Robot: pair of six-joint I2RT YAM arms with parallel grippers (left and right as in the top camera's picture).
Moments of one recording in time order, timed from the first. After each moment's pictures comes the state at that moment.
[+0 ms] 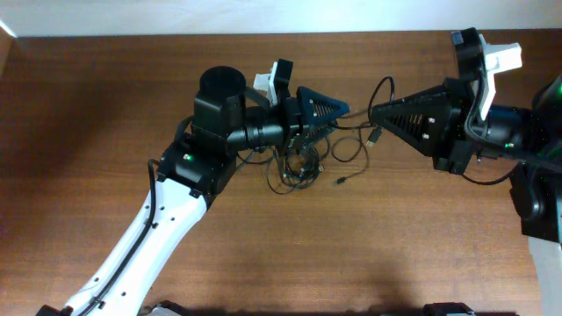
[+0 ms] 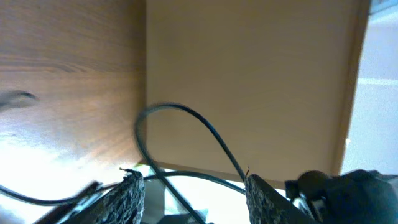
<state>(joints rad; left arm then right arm) -0.44 1.40 1.25 -0.09 0.87 -1.36 0.03 1.18 1.54 -0.46 -1.33 0.37</state>
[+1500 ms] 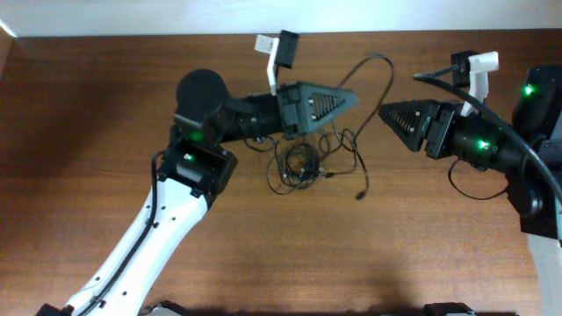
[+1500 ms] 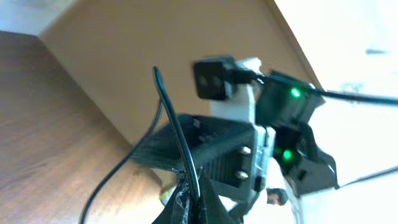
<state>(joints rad) -0.46 1.40 1.25 0.36 0.98 -1.08 0.03 1.19 1.54 -0.91 -0.77 0.36</state>
